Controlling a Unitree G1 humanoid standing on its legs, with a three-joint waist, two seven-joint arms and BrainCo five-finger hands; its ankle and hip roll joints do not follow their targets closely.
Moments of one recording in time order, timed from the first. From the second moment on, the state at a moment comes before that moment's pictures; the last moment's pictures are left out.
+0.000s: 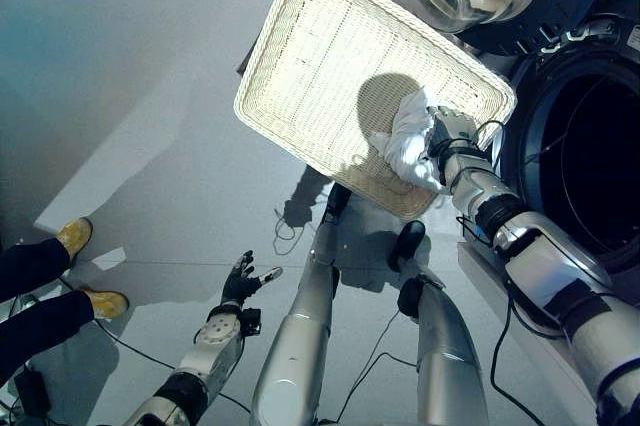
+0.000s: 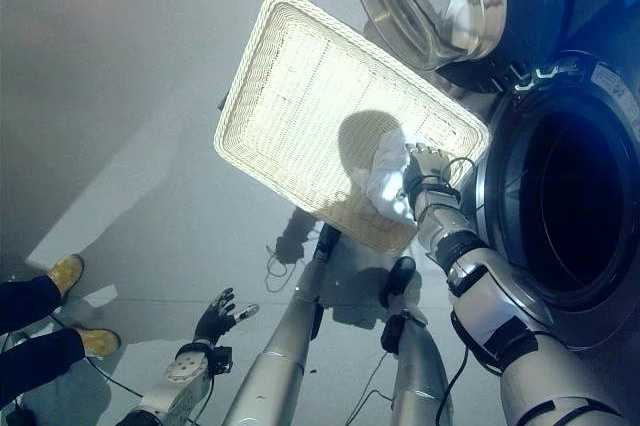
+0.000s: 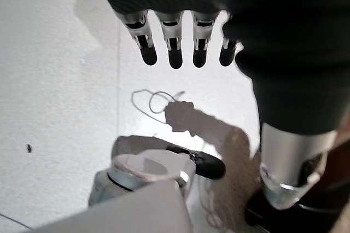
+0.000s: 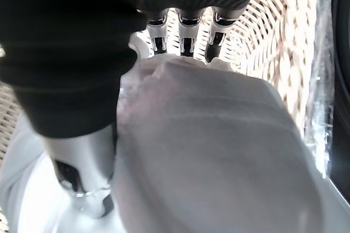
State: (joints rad) left arm -0.20 0.37 -0.45 0.69 -0.57 -0.17 0.26; right arm -1.13 -0.45 0.69 1.08 -0.43 0.27 -0.28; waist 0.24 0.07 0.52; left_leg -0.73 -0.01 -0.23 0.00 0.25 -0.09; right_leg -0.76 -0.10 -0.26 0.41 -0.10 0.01
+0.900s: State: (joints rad) left arm -0.19 0.40 -0.43 0.61 -0.56 -0.12 0.28; right arm -0.90 -0.51 0.36 0.85 0.43 0.18 -0.13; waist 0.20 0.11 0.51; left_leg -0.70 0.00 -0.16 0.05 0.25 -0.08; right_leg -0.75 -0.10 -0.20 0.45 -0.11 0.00
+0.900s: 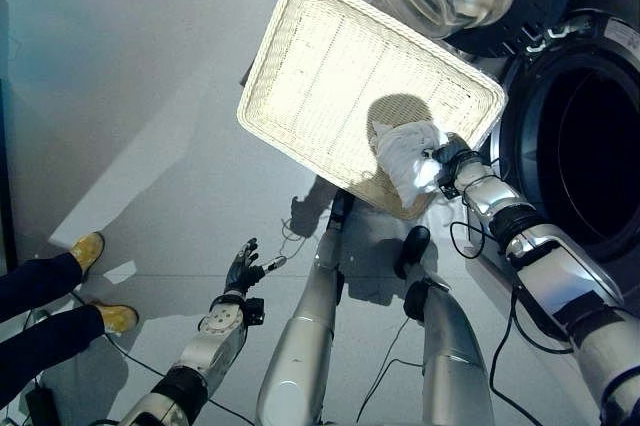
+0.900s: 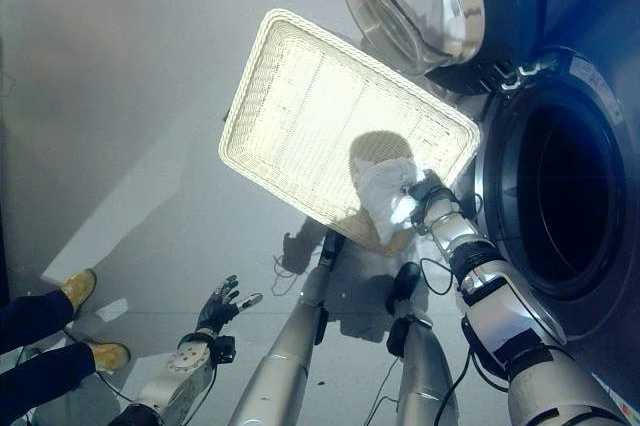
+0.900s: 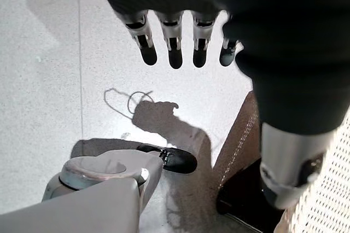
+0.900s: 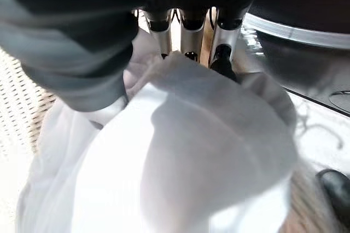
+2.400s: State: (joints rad) left arm -0.22 0.41 -0.52 0.64 -0.61 -0.09 0.33; right arm -0.99 -0.42 -0.10 0.85 1.97 -0.50 -0.19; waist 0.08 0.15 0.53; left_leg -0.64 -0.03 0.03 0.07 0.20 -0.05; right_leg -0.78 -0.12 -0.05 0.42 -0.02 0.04
